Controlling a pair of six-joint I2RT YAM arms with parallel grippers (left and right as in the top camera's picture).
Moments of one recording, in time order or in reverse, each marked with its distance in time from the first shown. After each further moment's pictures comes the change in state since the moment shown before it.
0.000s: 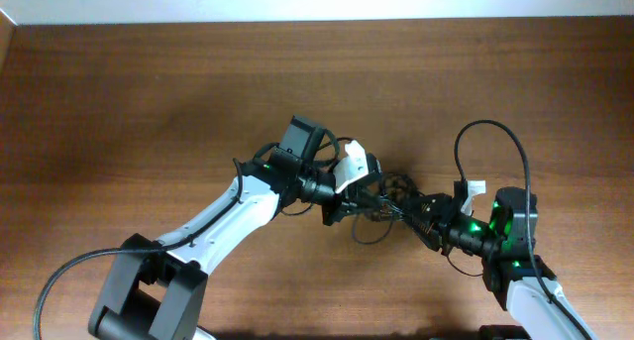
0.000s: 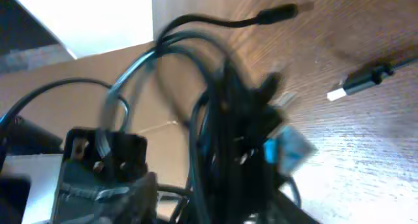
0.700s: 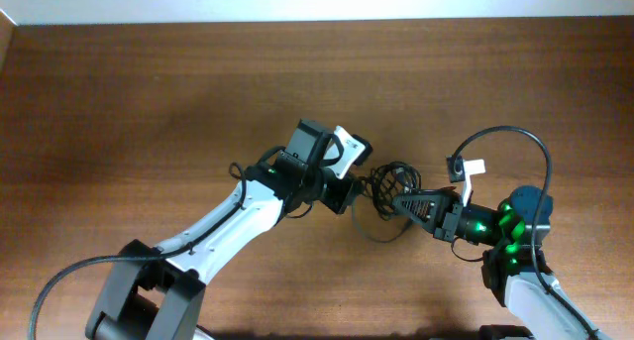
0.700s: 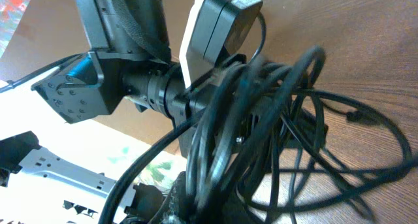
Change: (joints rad) left arm -0.031 -0.018 -0.003 0.008 -0.499 -0.505; right arm -0.004 0.063 -0.006 0.551 -0.320 -0.320
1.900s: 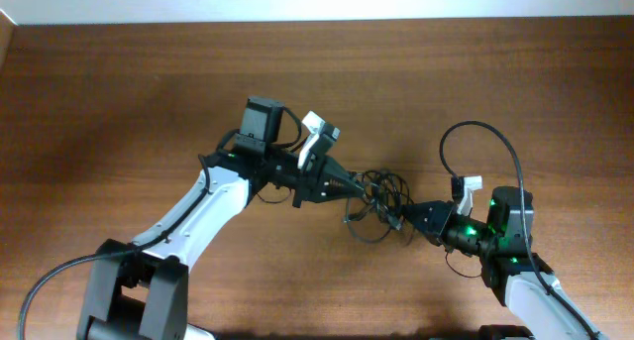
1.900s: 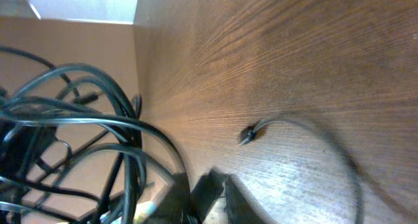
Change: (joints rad) left arm 0.209 -0.008 0.000 0.084 1.009 0.284; right arm 0.004 -0.008 0.010 -0.569 0.357 -0.016
